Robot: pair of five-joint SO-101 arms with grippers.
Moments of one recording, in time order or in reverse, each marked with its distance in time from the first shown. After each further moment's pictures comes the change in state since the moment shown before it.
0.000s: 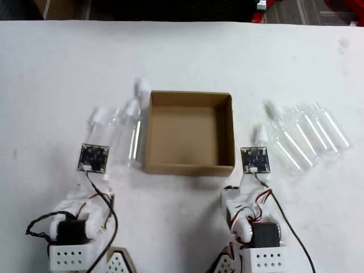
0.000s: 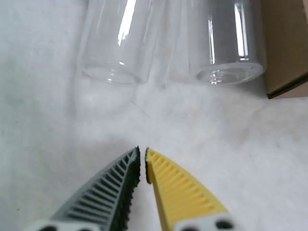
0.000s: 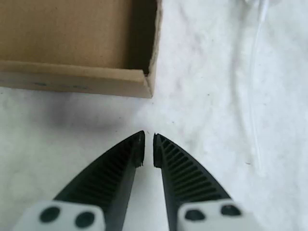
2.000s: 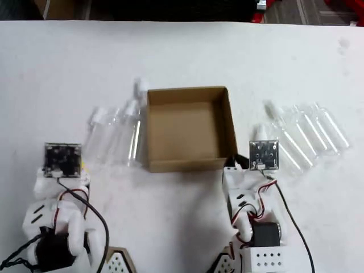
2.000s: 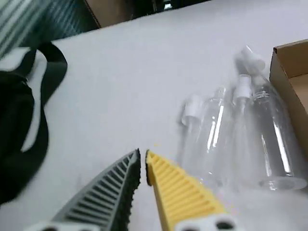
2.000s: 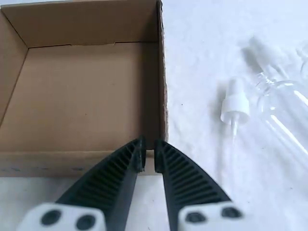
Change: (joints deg) left arm -10.5 -1.0 -20.9 -6.2 -10.5; right arm 0.6 0.0 0.0 -22.6 0.0
